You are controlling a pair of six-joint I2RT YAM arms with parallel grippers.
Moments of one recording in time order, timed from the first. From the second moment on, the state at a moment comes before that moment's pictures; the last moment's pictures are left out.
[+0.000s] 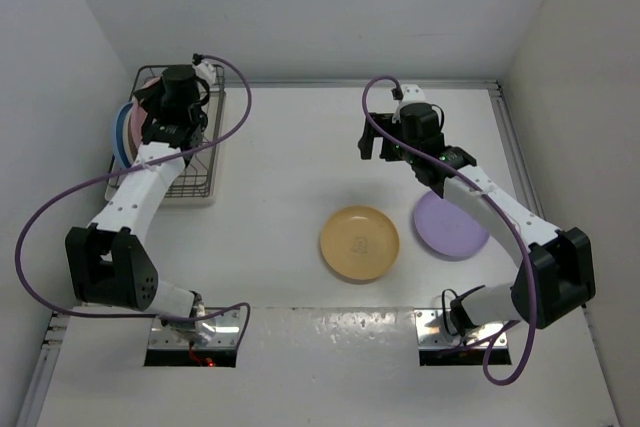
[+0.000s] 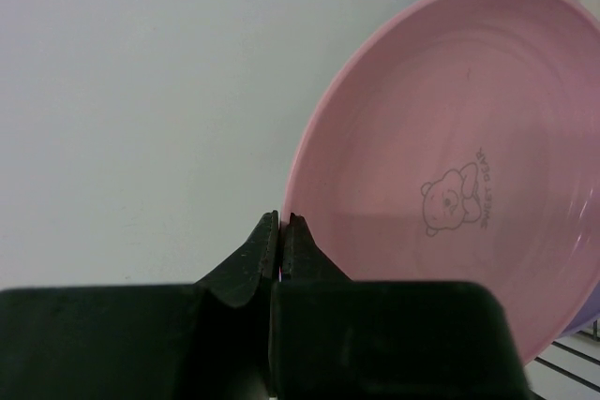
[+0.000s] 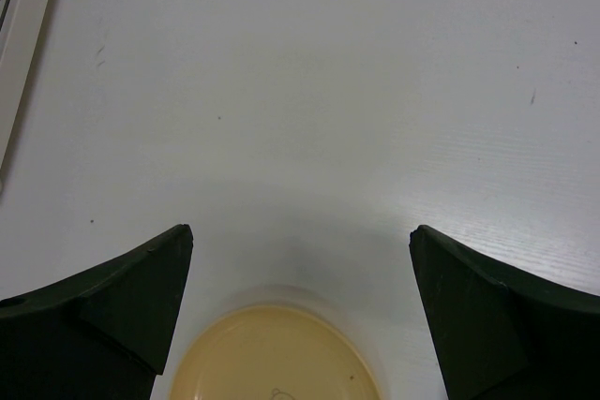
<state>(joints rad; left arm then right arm) -0.11 1.43 1.27 -0.09 -0.82 1.01 0.43 1.39 1.05 -0.19 0.10 0.30</state>
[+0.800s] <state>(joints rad) -0.18 1.55 1.18 -0.08 -0.89 0.82 0.43 1.37 1.05 -0.21 0.13 0.30</state>
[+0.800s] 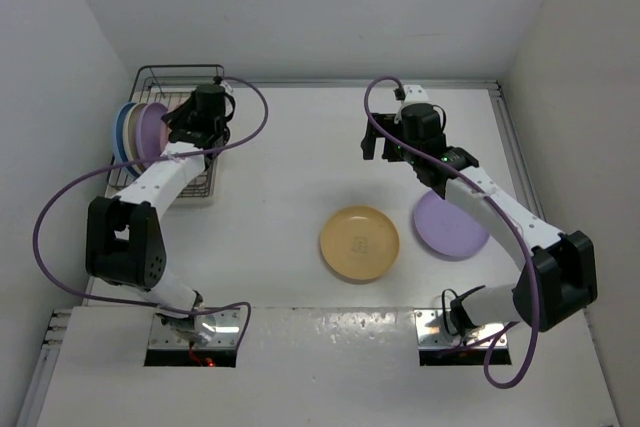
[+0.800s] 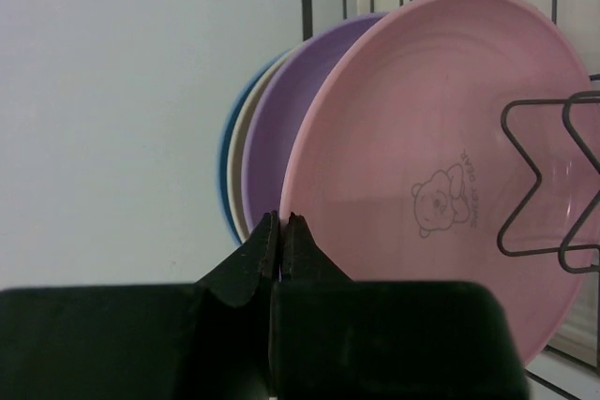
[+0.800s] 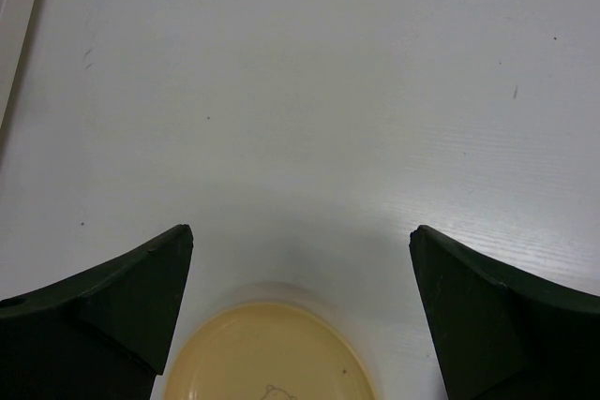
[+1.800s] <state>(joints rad) -0.67 1.64 1.68 -0.31 -0.85 0.75 0.16 1.33 1.11 -0.36 0.13 0.45</state>
